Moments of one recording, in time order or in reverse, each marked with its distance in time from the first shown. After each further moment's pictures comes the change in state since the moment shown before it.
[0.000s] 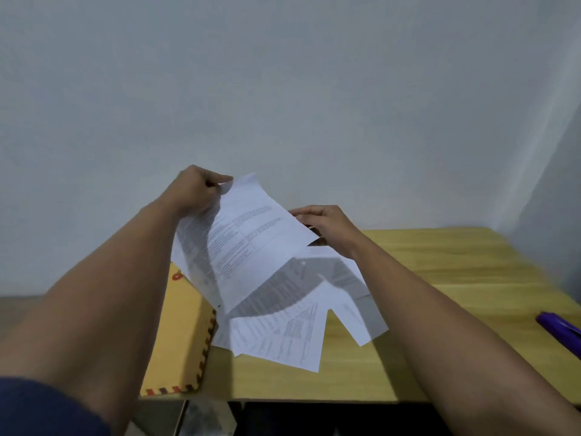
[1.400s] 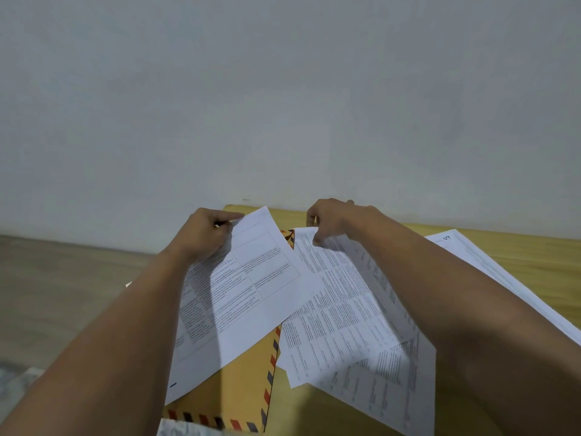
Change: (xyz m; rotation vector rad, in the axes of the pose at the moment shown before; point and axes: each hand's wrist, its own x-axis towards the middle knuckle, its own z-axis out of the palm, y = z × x) left_hand -0.016 -0.209 0.039 -0.158 -0.005 -0.275; right_hand 0.208 0.065 0.133 -1.249 -0.361 0.036
